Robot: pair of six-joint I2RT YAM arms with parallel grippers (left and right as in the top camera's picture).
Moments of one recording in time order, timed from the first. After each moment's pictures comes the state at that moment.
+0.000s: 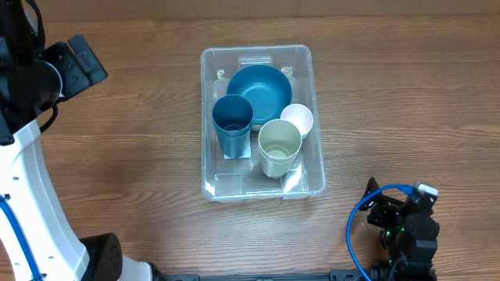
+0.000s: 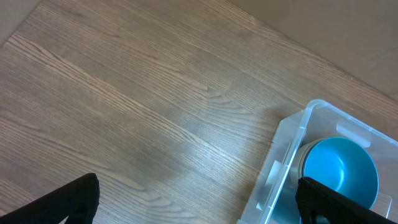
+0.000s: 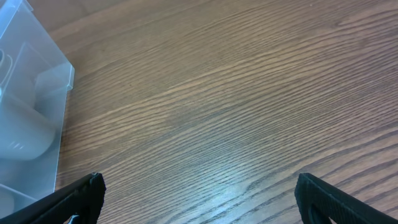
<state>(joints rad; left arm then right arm) 0.15 1.68 2.44 -1.69 -0.08 -0.39 -0.09 0.02 0.18 -0.67 0.08 0.28</state>
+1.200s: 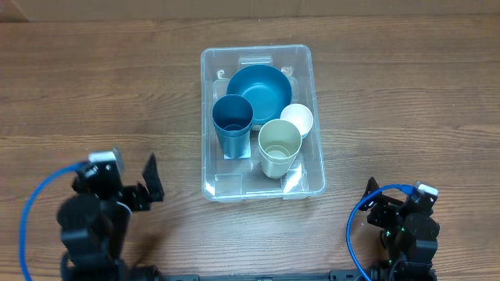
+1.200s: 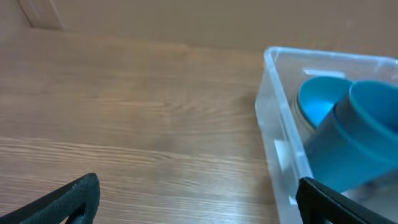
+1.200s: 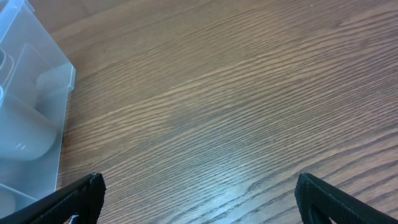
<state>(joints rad) 0.13 0.44 0.63 -0.59 0.11 -0.07 -0.09 0.01 0.18 -0.66 0.08 0.28</state>
